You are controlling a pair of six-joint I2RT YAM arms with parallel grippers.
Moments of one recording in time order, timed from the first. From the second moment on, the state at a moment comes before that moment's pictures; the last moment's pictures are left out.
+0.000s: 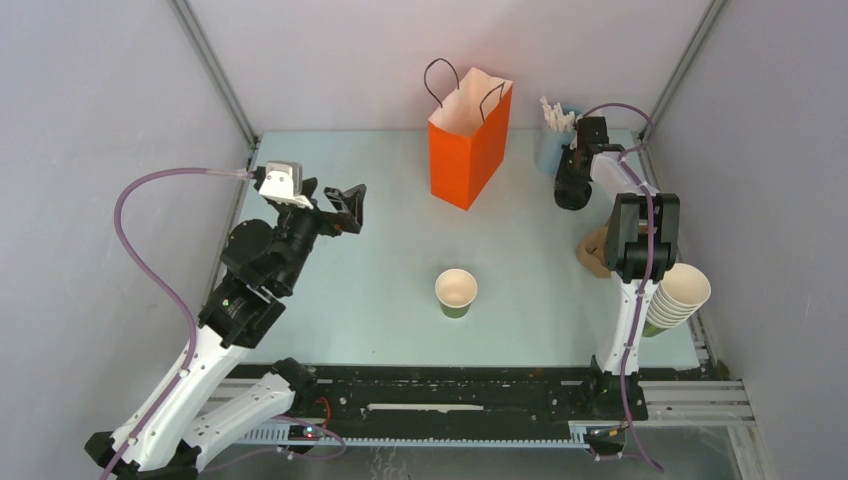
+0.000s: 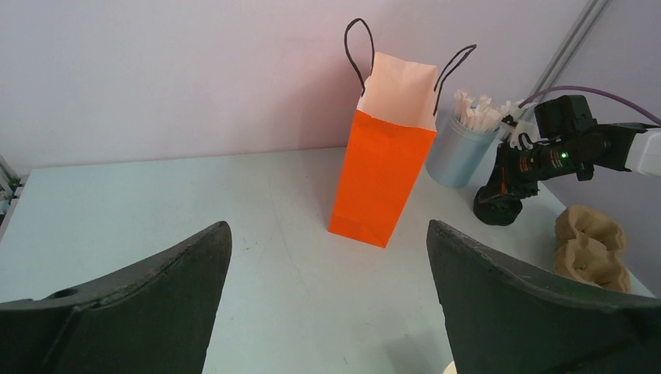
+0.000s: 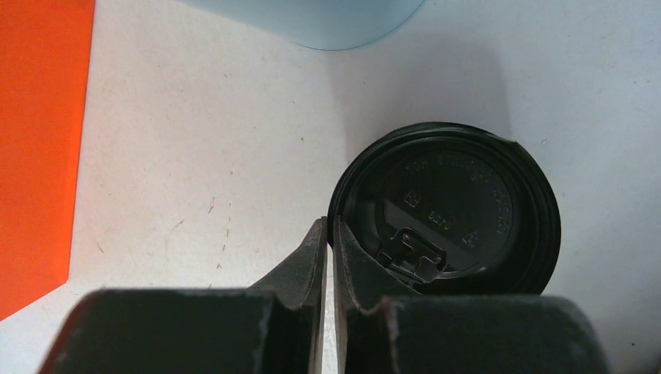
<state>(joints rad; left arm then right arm) -0.60 0.74 0.98 -0.14 -0.31 -0.13 -0.03 2.18 1.76 -0.52 -0.08 0.25</state>
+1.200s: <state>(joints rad) -0.60 0.75 0.98 -0.14 -0.30 -0.13 -0.06 2.11 1.71 -0.48 -0.11 0.29</state>
